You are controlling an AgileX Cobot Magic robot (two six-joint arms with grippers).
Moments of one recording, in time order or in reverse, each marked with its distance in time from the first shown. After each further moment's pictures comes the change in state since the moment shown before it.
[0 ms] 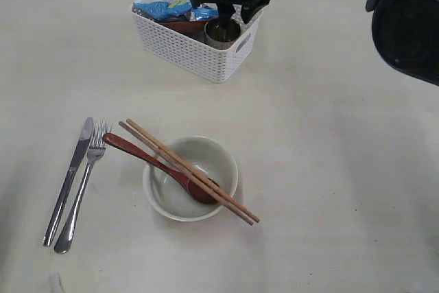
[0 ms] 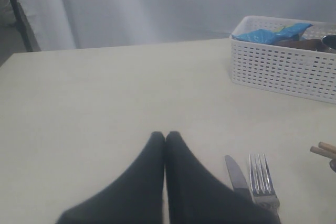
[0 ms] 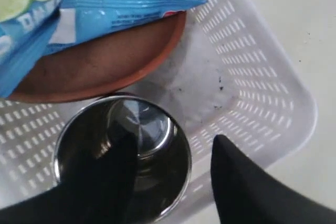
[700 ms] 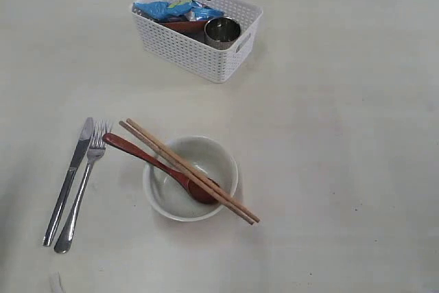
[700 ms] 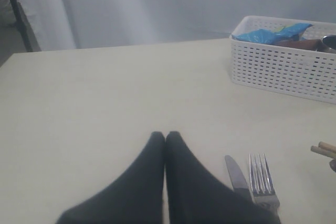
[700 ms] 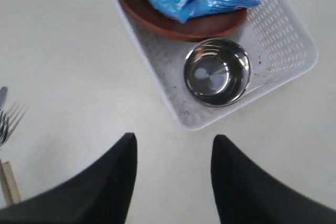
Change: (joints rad) left arm 0.000 0.000 0.000 0.000 0.000 0.000; right arm 0.101 -0.434 0.358 0.029 -0.074 0.020
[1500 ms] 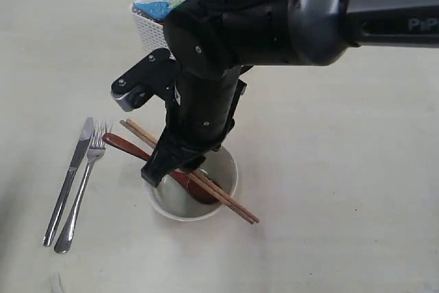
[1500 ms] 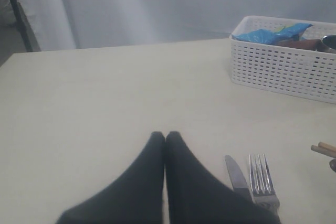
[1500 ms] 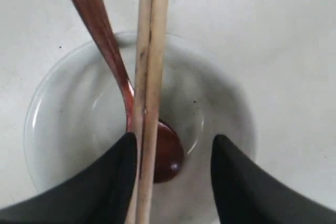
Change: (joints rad) left arm 0.000 0.000 0.000 0.000 0.000 0.000; right arm 0.350 -0.102 0.597 0.000 -0.226 -0.111
